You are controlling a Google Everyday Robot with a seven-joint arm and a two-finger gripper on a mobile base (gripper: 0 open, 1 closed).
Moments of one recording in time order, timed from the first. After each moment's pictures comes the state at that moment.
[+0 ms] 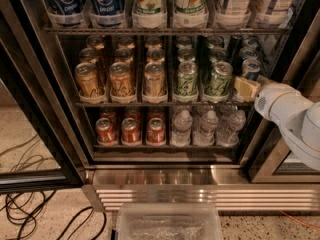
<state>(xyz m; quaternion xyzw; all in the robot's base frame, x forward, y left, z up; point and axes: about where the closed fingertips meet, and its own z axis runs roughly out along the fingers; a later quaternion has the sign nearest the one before) 0.627 -0.284 0.850 -0.04 0.78 0.06 0.62</state>
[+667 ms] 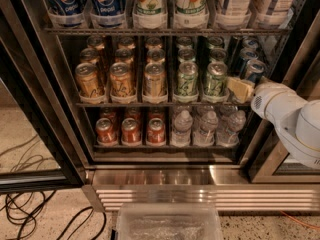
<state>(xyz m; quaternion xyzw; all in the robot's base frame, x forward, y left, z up) 0.635 -0.279 0.848 -0.03 0.78 0.06 0.62</state>
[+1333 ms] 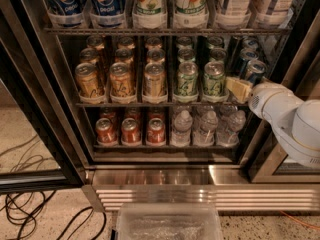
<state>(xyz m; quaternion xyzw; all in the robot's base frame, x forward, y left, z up) 0.639 -0.273 0.845 -0.03 0.78 0.06 0.62</state>
